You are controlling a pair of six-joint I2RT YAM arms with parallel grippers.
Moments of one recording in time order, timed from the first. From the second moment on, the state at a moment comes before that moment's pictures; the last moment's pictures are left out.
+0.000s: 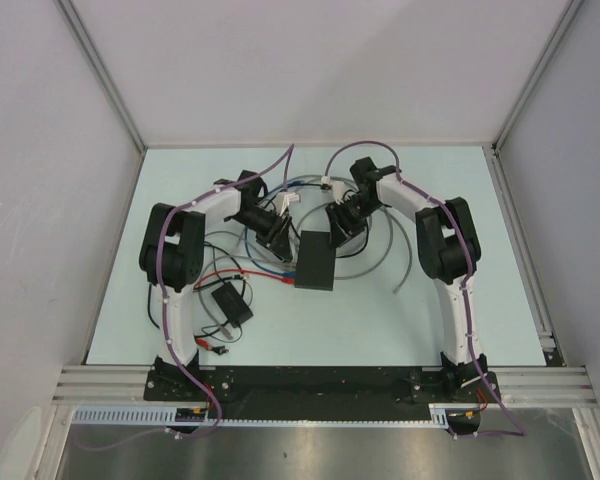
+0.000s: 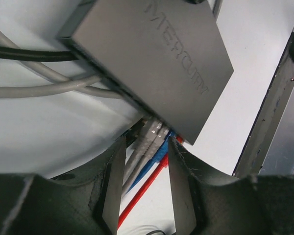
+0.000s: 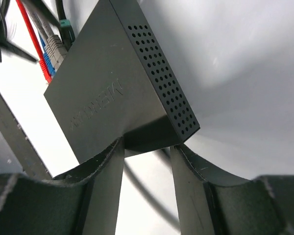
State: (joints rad) left arm -0.30 2.09 1.49 -0.82 0.85 0.42; right arm 0.39 2.23 1.75 -0.87 -0.71 -0.28
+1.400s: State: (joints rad) left arm -0.24 2.20 1.61 -0.90 0.98 0.42; right arm 0.51 2.15 1.63 -0.86 -0.78 -0.43
